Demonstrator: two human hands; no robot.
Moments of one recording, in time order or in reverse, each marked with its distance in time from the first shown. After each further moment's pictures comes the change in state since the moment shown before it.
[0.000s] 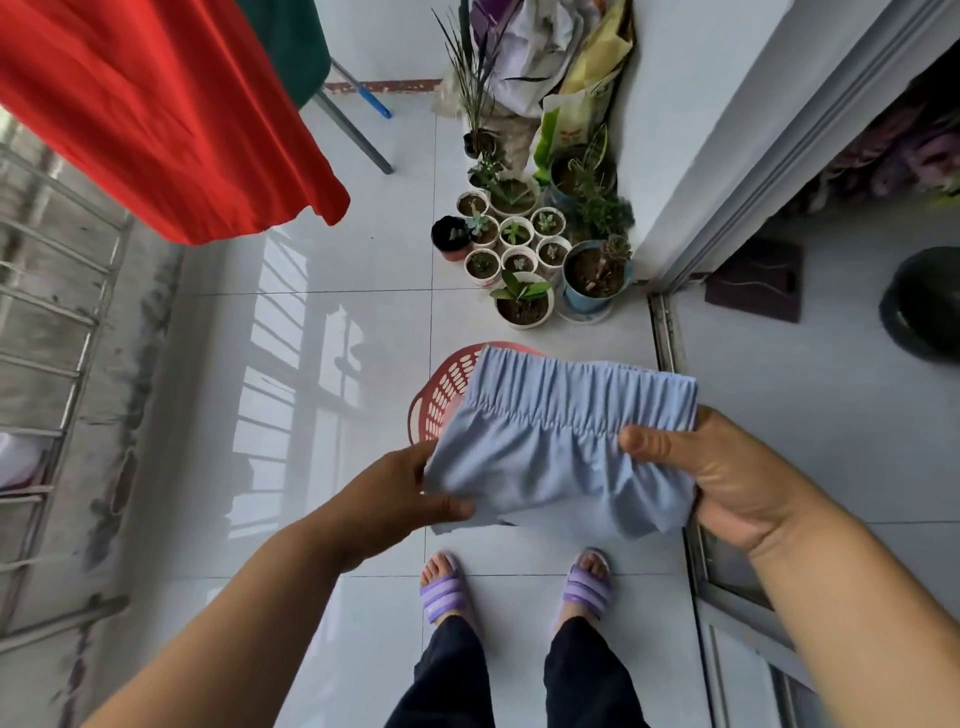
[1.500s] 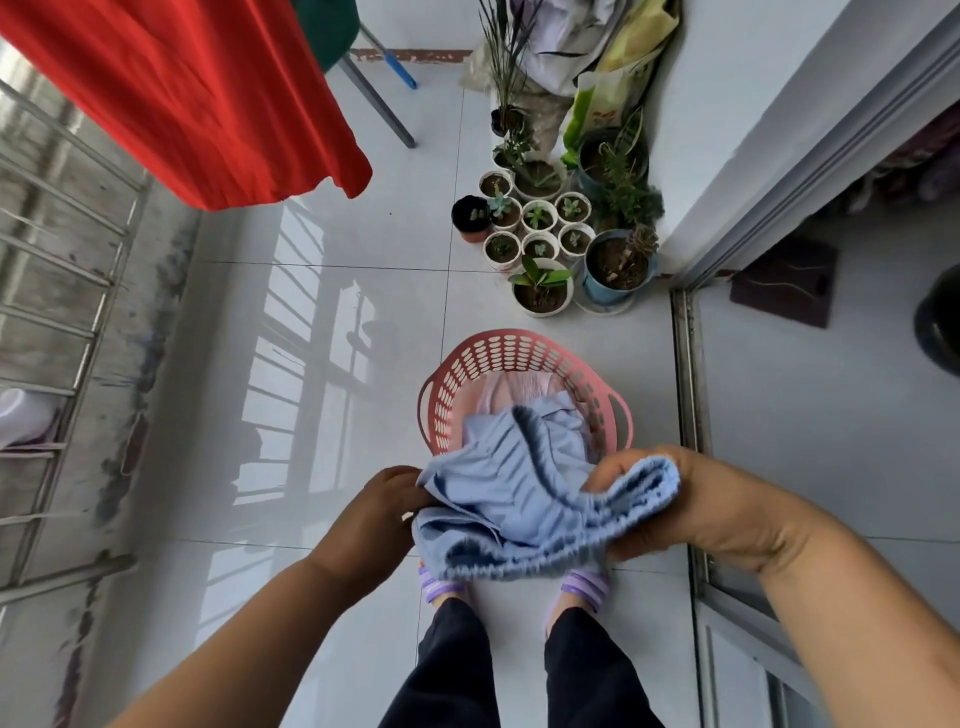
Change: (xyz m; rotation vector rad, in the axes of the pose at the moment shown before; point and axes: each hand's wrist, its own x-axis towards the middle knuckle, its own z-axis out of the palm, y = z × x) left_hand -0.006 -0.071 0.009 0.600 0.293 0.269; right_hand 0.015 0.017 -0.006 -0.463 -0.301 0.132
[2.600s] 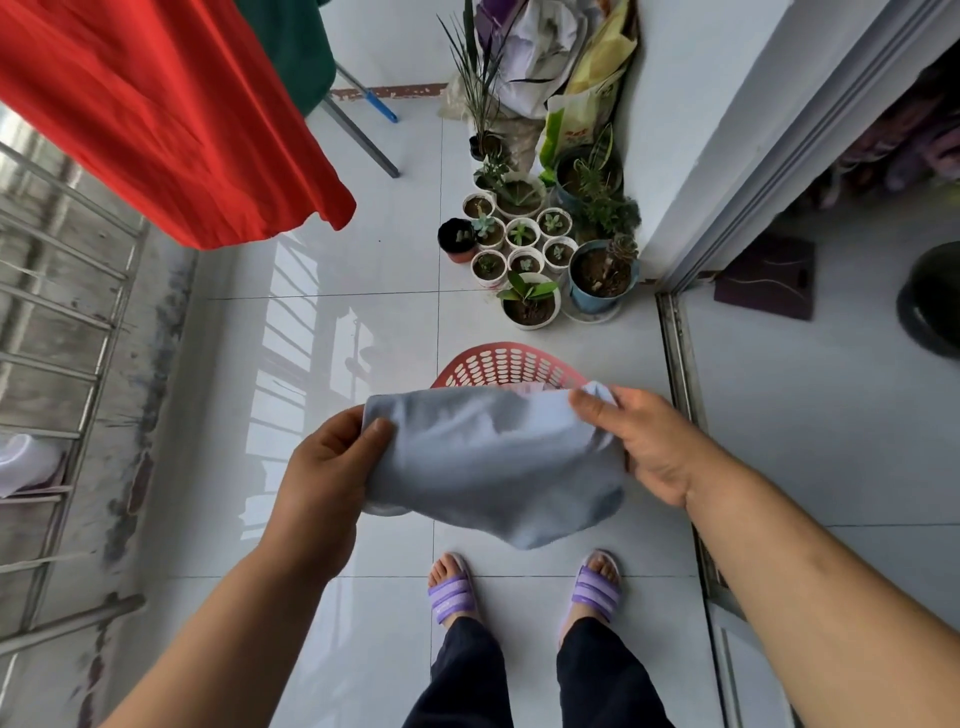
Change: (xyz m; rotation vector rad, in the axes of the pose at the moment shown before) left_hand 0.016 0.058 -0.052 -0.988 0.425 -0.419; right_hand 0.040 0.017 -0.017 0.246 0.430 -0.066
